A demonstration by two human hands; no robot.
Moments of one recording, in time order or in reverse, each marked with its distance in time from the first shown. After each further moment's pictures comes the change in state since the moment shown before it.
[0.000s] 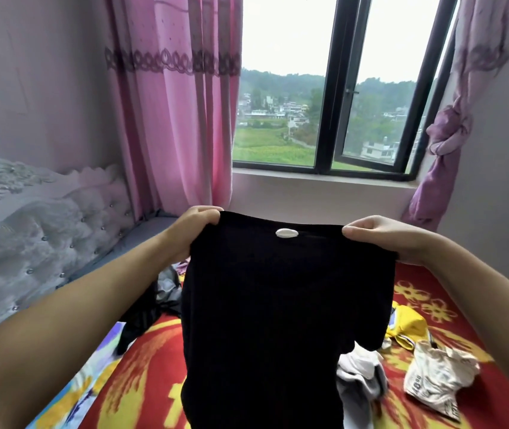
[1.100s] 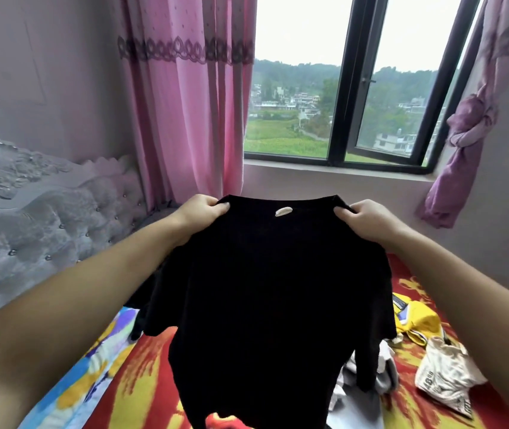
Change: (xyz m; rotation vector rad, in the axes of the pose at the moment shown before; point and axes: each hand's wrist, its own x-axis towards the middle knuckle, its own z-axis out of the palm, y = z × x) left_hand 0.006 -0.004 -0.024 0.329 0.160 -0.084; right_hand 0.052 -0.013 0.037 -0.517 0.623 0.194
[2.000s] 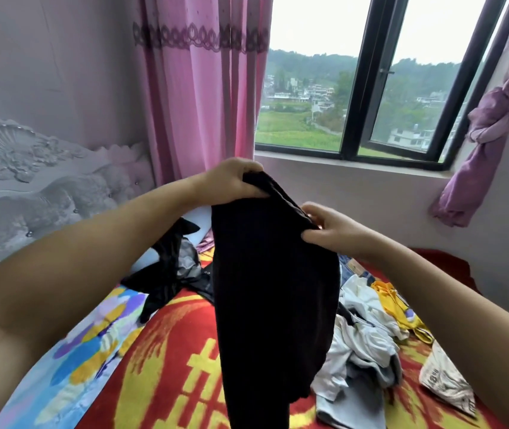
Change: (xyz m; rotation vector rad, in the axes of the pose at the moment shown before) left_hand -0.021 0.060 -0.005 0.263 -0.218 0.464; right_hand -0.037 -0.043 0.039 0.397 -0.418 -0.365
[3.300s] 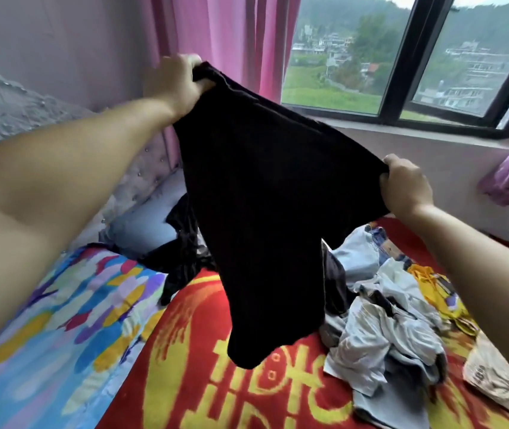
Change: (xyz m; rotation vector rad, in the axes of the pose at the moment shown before) left_hand 0.066 -0.172 -0.141 0.570 0.642 -0.262; right_hand 0.154 0.096 -0.021 -0.742 0.685 0.238
